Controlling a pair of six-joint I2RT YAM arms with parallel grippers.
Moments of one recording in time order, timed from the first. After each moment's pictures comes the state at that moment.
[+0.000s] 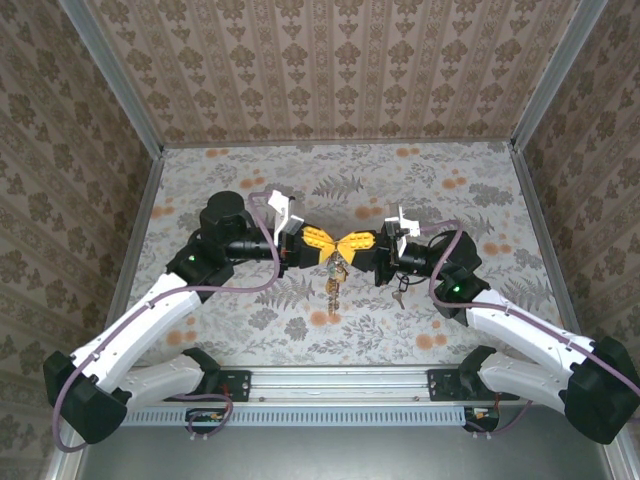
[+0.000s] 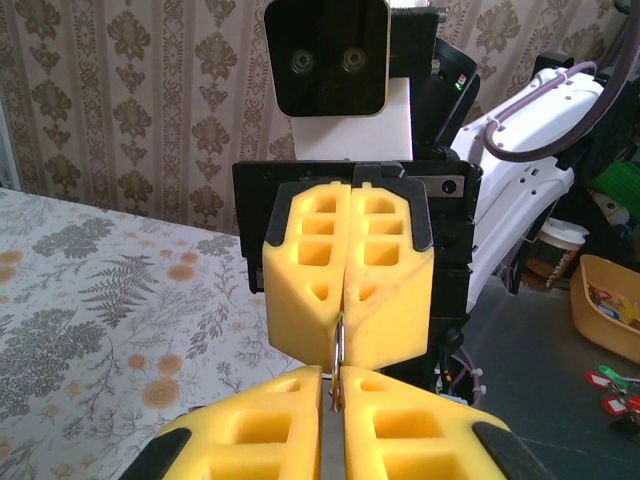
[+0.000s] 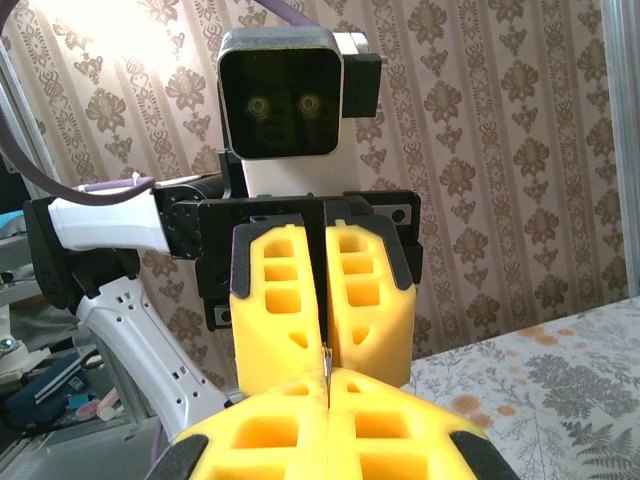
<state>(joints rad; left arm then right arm) -0.69 1.04 0.95 -0.06 0.94 -0.09 0.64 1.02 0.59 0.76 -0.71 0.45</state>
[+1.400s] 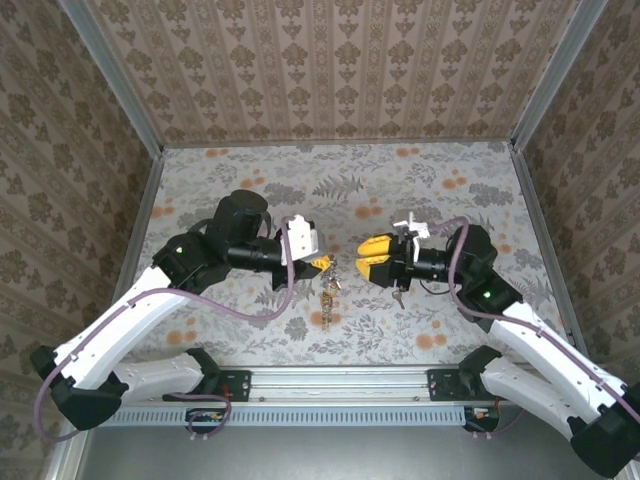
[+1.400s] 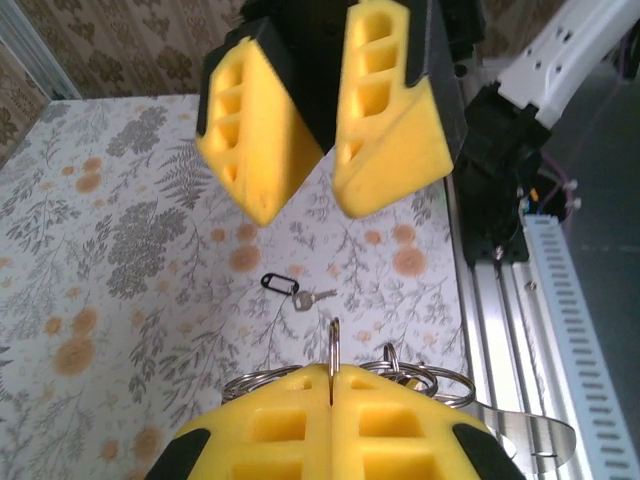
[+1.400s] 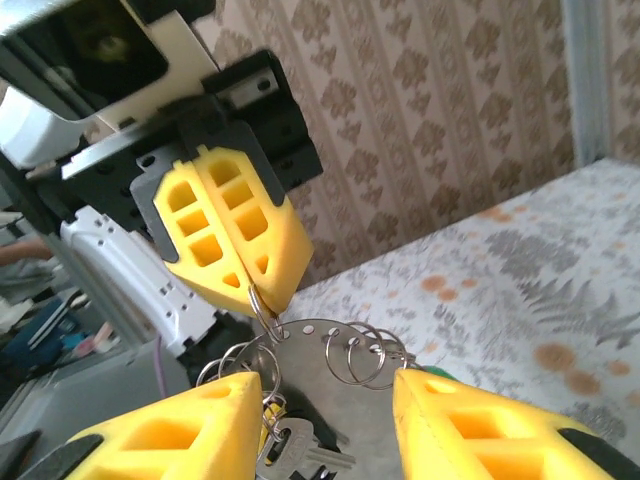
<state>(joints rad) -0.87 1.09 1.26 -0.78 0.56 0.47 0.53 0.85 0.66 0.17 -0.81 0.32</state>
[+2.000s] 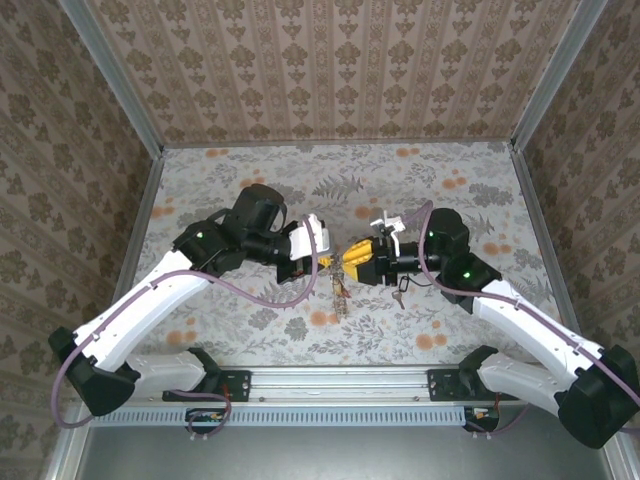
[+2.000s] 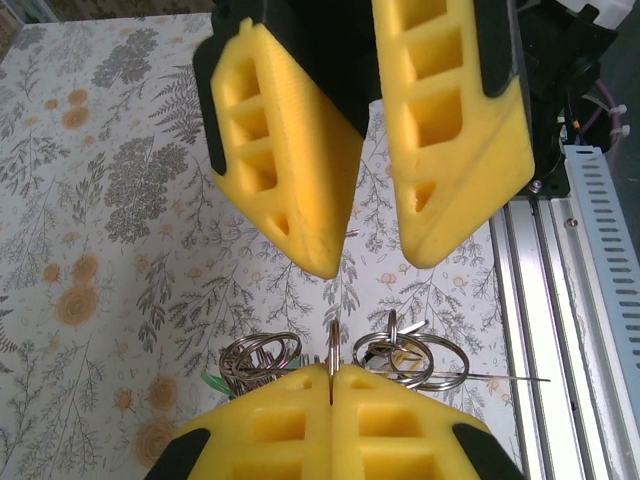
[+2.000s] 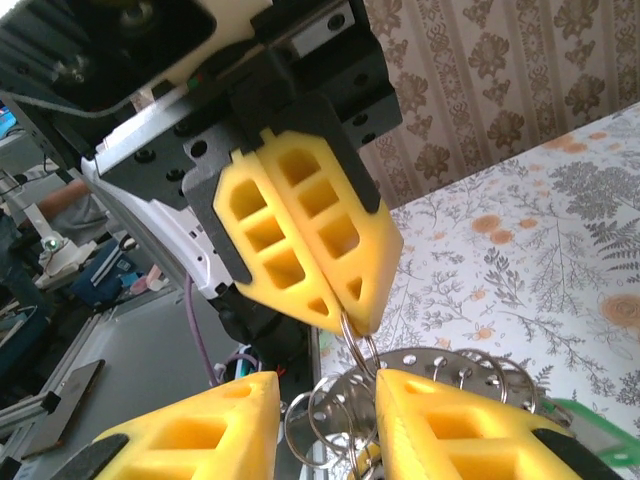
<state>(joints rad) -0.82 1.19 1.28 -0.83 0.54 0.56 0.53 1.03 0.72 0.13 -0.94 0.25</state>
